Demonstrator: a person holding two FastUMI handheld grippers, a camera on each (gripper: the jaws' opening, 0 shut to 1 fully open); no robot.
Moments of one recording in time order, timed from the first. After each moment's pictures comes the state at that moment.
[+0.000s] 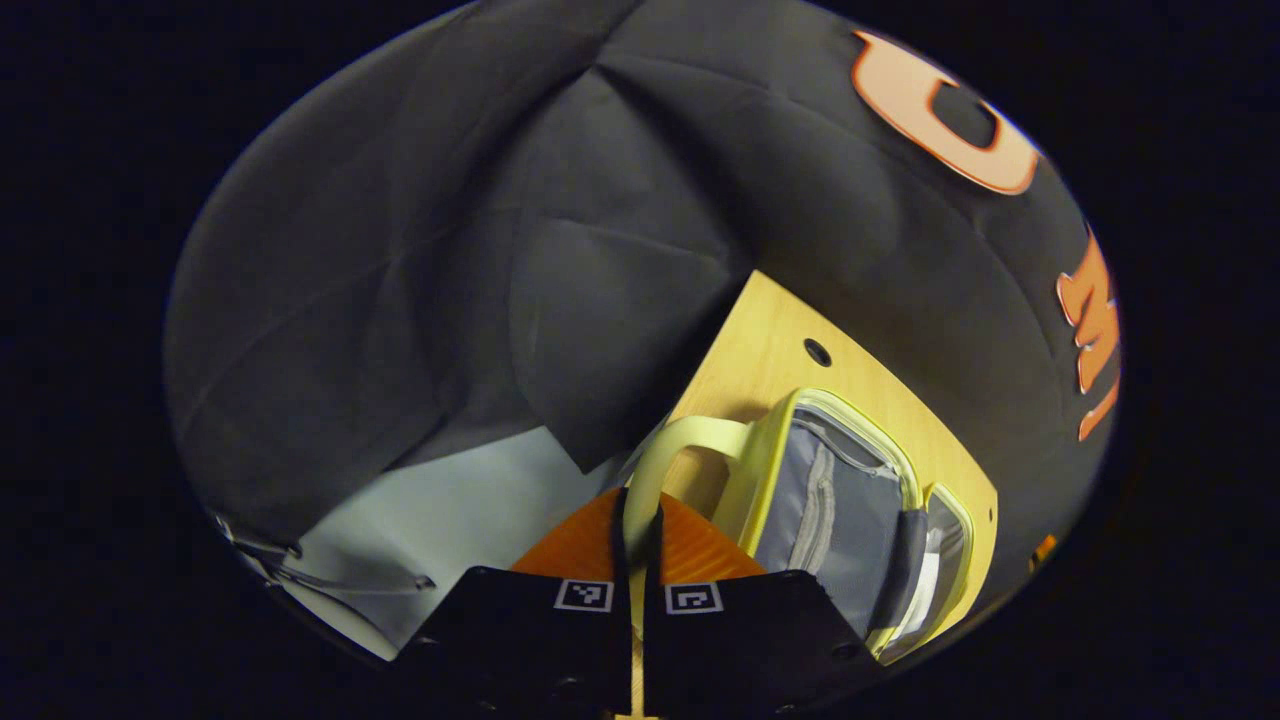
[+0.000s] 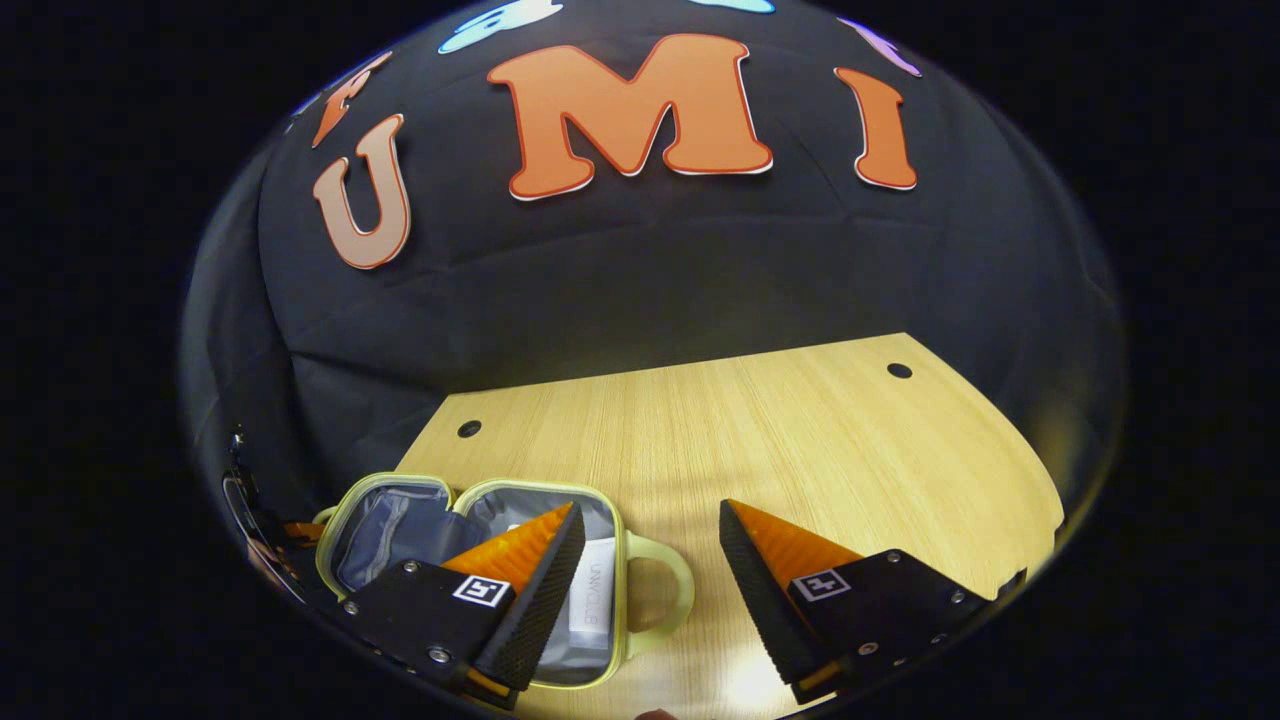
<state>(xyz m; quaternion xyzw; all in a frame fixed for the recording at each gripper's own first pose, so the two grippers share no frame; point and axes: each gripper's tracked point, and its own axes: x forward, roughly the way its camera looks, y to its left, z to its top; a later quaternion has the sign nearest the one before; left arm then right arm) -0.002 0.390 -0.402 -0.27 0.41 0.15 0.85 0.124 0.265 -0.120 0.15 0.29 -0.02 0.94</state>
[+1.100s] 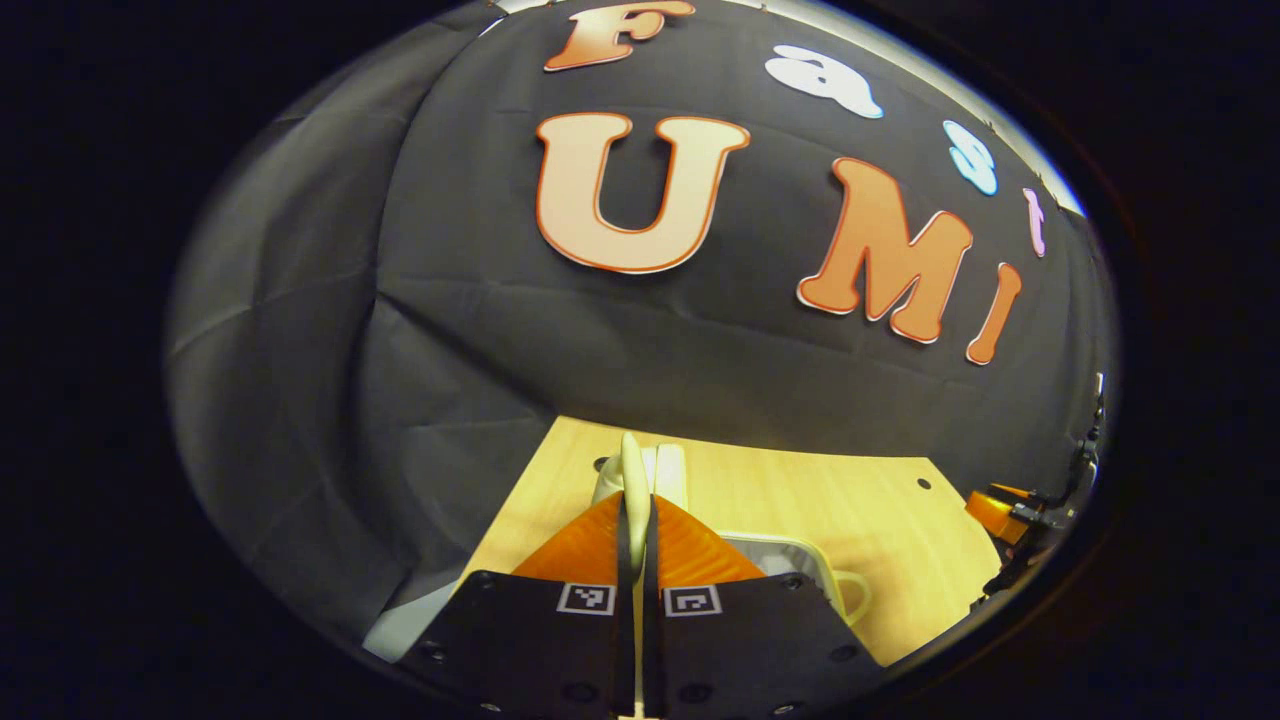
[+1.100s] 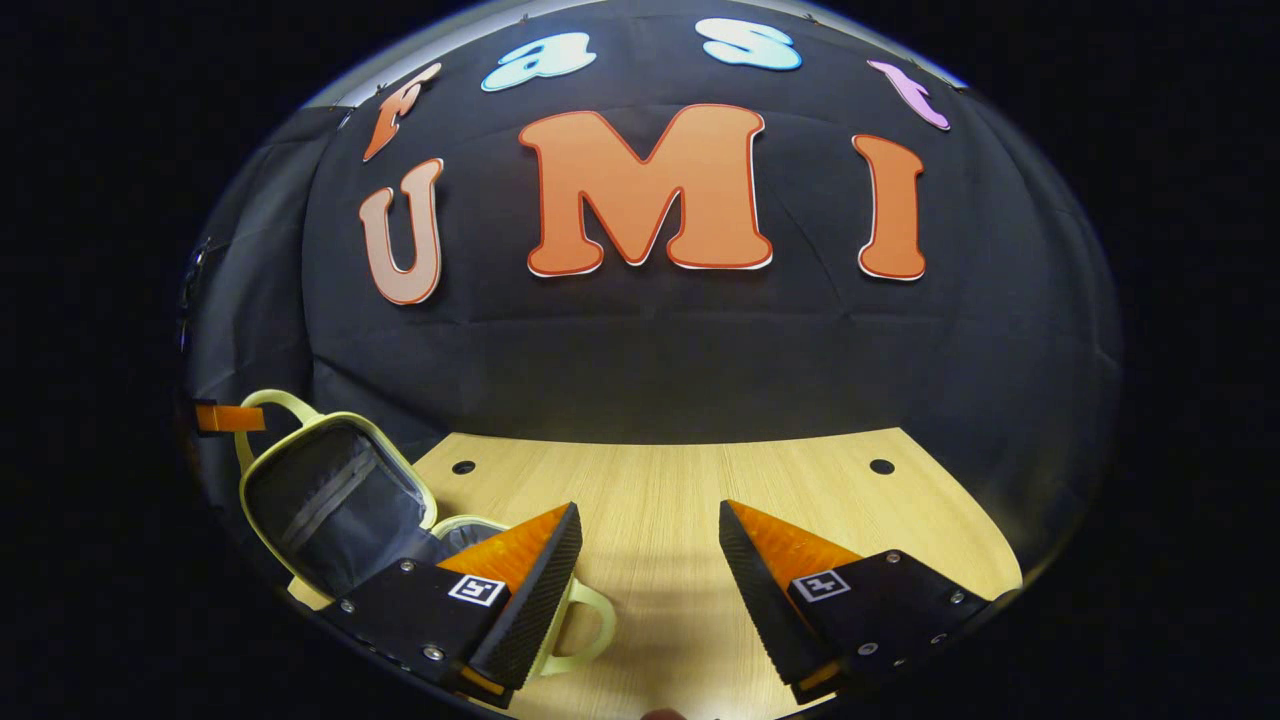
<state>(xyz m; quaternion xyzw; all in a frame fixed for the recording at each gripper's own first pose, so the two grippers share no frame) 0.046 0.214 -0.138 -0.15 0.25 0.02 0.96 0.127 0.192 -0.073 0.10 0.19 0.02 0.98</state>
